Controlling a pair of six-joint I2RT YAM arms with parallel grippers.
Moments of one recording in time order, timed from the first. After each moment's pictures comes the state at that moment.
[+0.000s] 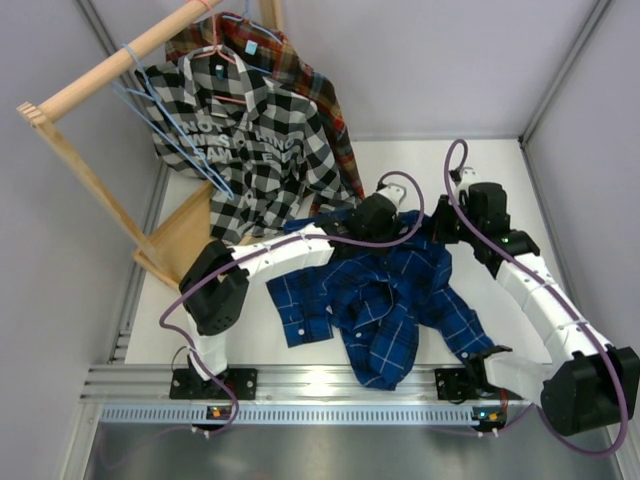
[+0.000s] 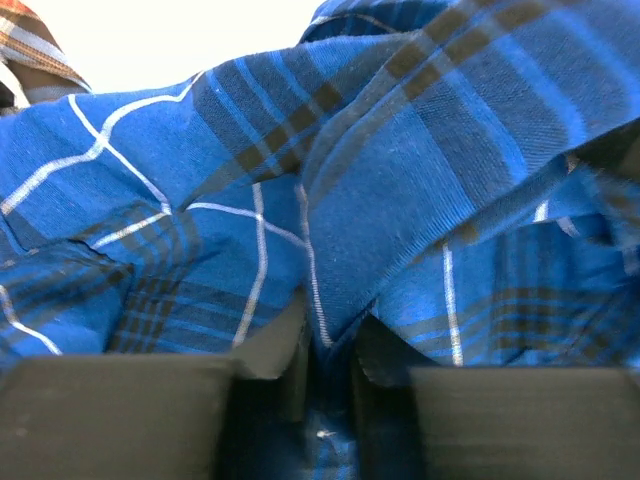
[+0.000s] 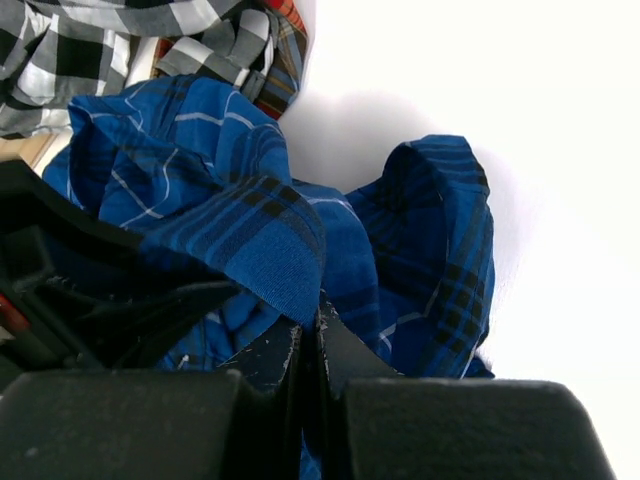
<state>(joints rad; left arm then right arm) -0.95 1.88 1.48 -0.28 -0.13 -0.40 0.23 1.10 0.89 -0.39 -0.22 0.27</state>
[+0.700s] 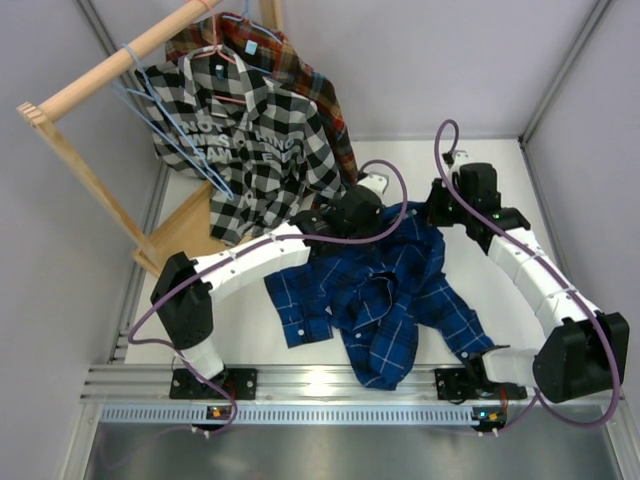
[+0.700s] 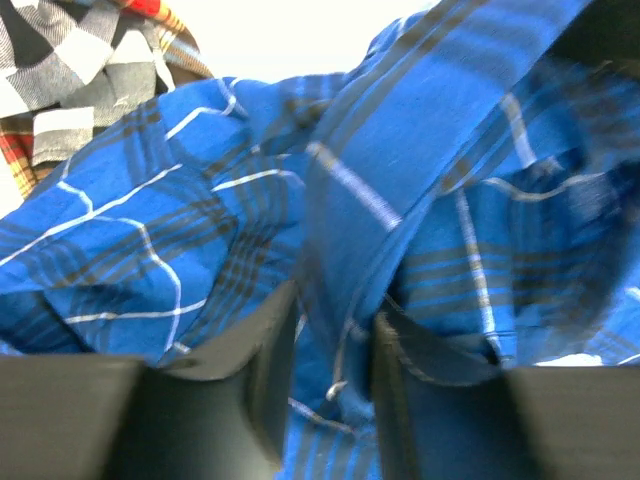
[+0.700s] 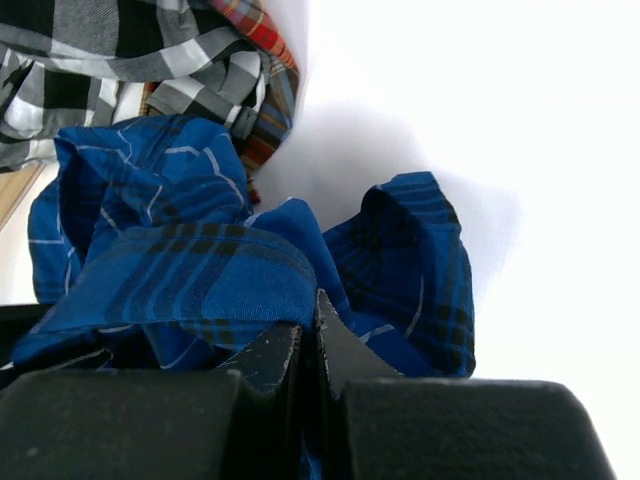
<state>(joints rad) -0.95 1.71 1.46 -0.42 -0.27 -0.38 0.24 1.27 1.04 -0.40 -0.19 0.27</state>
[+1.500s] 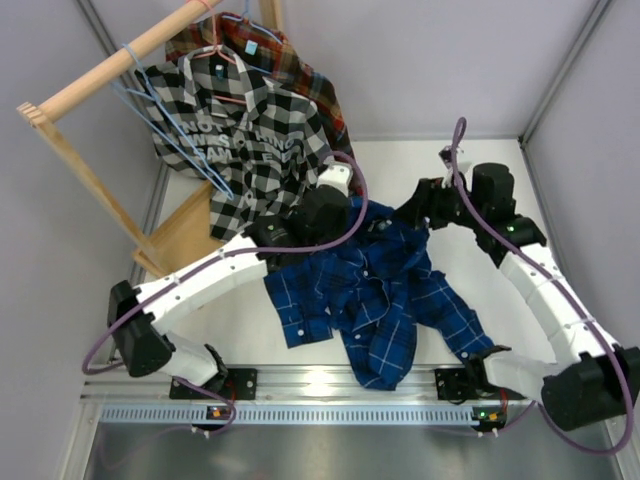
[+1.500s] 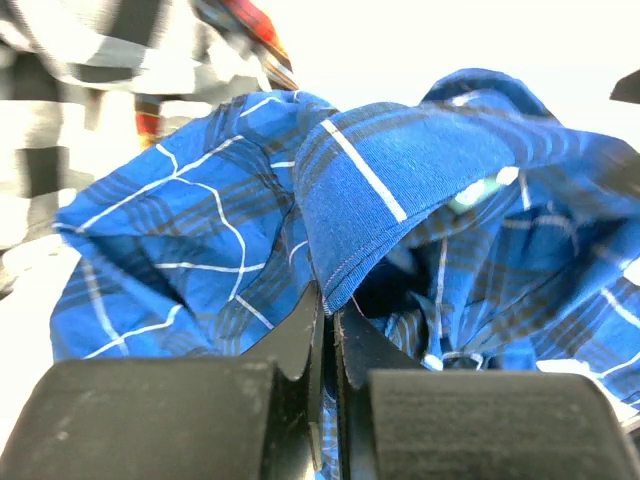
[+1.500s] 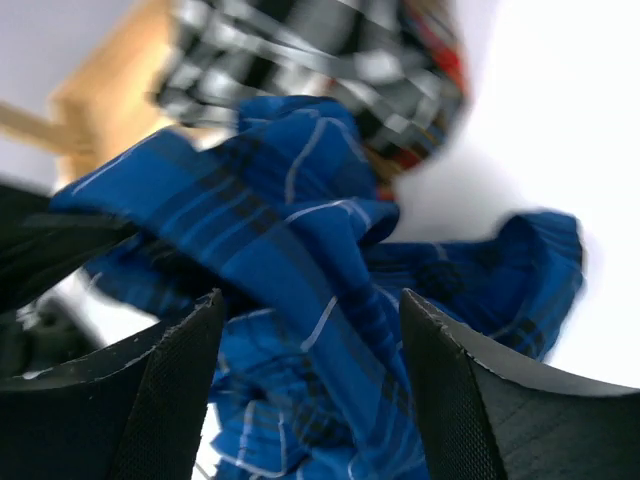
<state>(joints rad) -0.94 1.50 1.39 -0.52 -0.39 -0.44 0.24 1.16 1.04 -0.38 -0.47 0.27</state>
